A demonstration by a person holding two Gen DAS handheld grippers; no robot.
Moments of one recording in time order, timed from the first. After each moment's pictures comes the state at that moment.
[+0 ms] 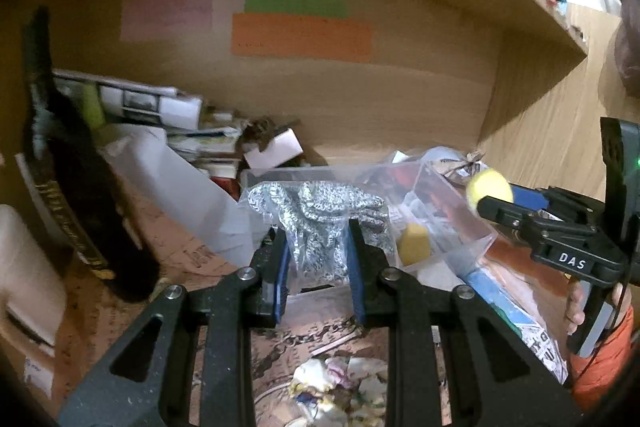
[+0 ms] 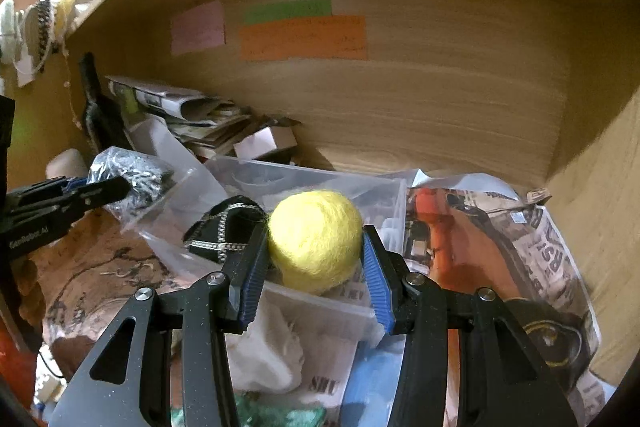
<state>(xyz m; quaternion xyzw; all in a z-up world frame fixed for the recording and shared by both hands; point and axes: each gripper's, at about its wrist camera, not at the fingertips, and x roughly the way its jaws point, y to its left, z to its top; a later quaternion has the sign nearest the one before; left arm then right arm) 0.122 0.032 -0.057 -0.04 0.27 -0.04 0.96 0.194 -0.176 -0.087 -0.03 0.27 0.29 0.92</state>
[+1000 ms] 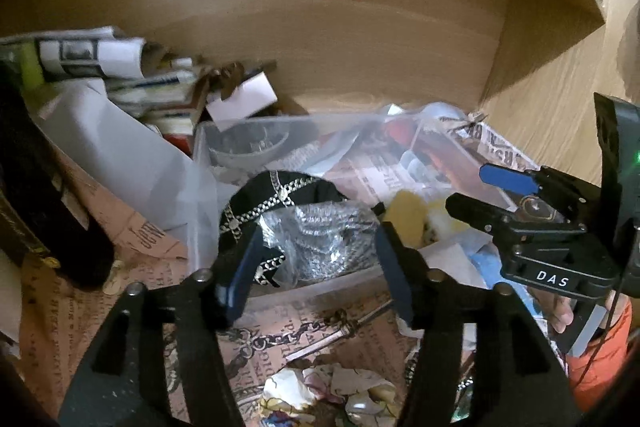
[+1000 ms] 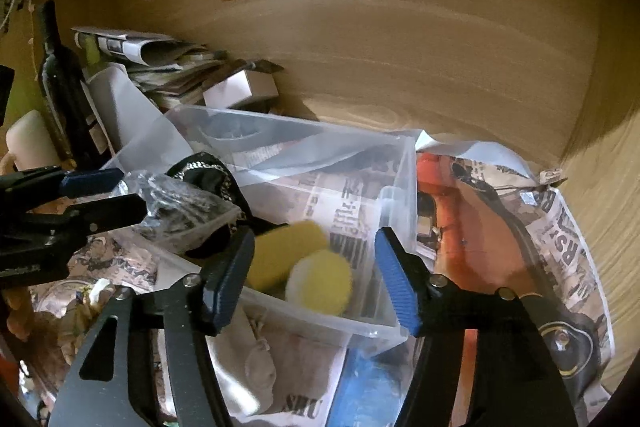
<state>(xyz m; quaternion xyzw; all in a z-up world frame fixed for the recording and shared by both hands) 0.159 0.015 -0.087 -0.04 0.33 -0.06 0.94 0.221 -0.157 -0.117 -0.07 0.31 0.27 0.91</state>
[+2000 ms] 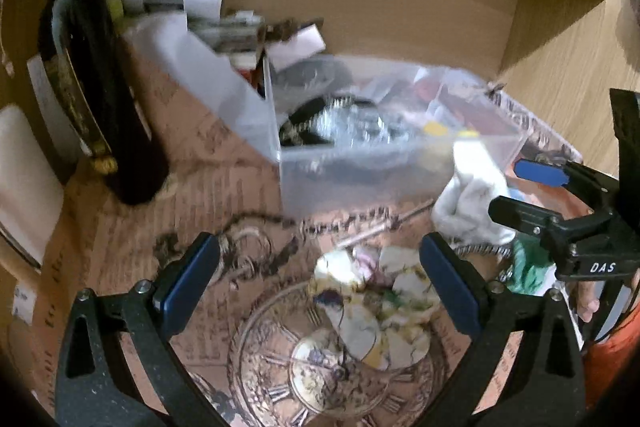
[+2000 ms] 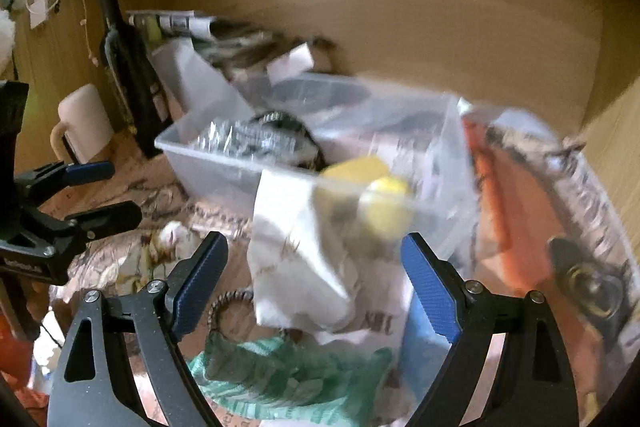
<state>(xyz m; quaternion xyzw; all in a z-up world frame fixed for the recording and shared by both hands) 0.088 0.038 -0.121 -0.04 0.37 -0.01 0.93 0.167 -0.158 -0.143 -0.04 0.35 0.34 0.87</state>
